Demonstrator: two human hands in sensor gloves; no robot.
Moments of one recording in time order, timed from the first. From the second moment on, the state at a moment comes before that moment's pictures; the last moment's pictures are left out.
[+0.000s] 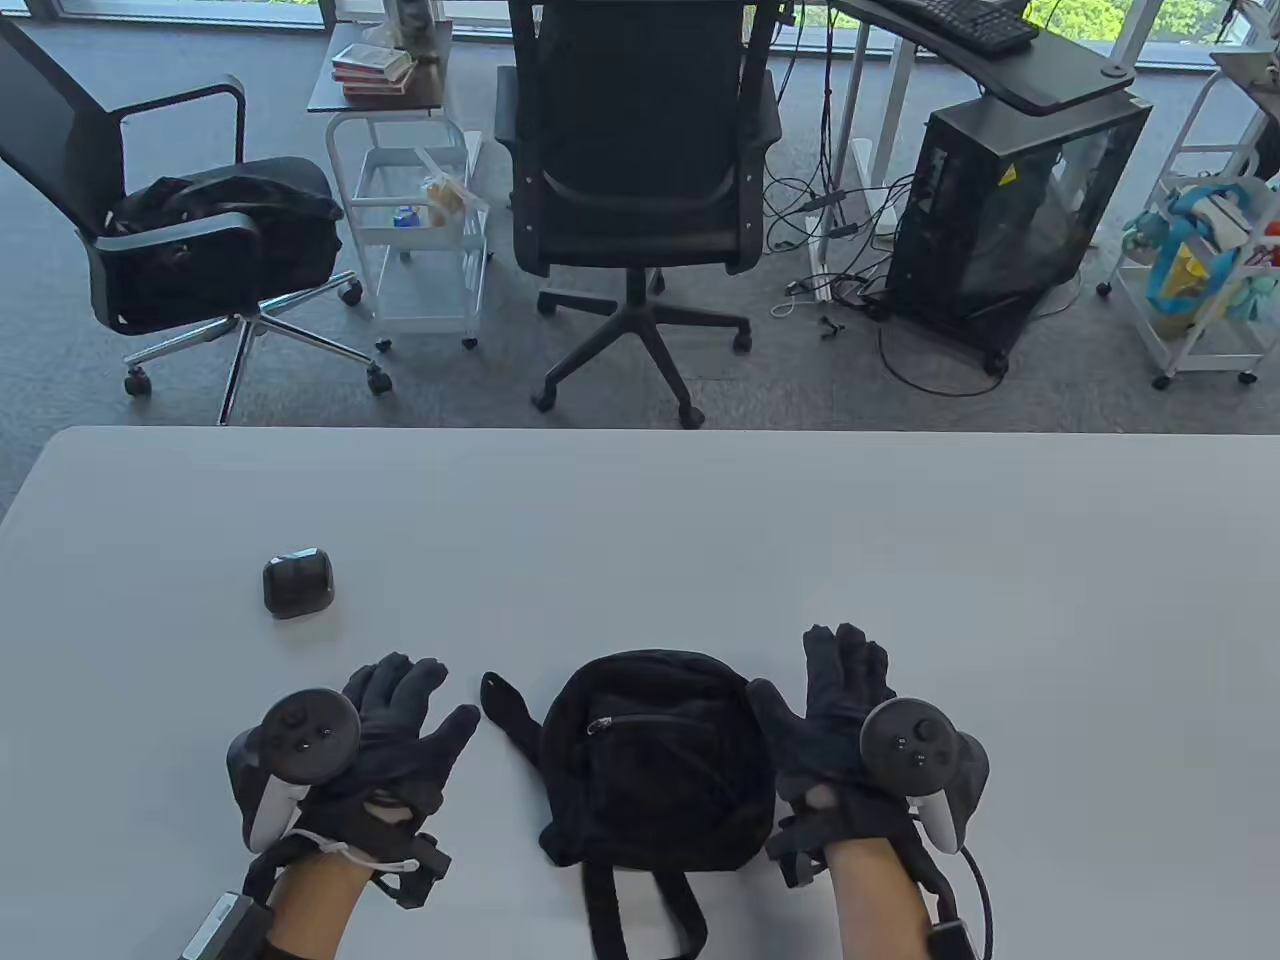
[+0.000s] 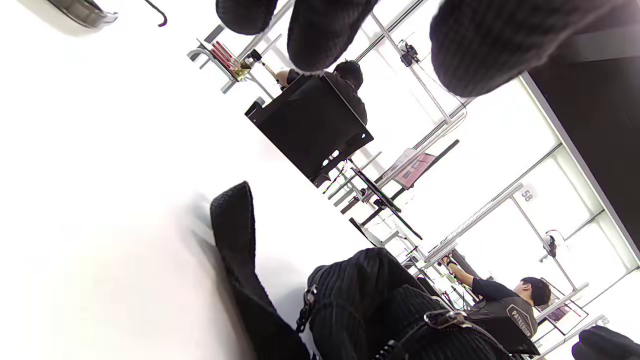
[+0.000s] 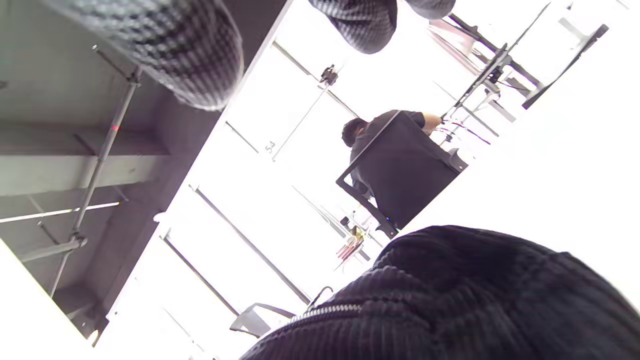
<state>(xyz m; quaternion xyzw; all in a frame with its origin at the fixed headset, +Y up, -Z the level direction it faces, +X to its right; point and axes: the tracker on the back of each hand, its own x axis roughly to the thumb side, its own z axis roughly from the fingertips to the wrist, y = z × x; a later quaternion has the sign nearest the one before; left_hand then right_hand) -0.268 -0.715 -0.311 0.01 -0.06 0.40 0.92 0.163 -0.711 -0.310 0.06 -0.11 0.90 0.43</state>
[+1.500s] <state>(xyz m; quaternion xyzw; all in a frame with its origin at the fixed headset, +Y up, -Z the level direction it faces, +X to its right) -0.249 -0.717 -0.303 -0.01 -0.09 0.40 0.91 0.159 -0.745 -0.321 -0.01 -0.01 0.94 0.35</state>
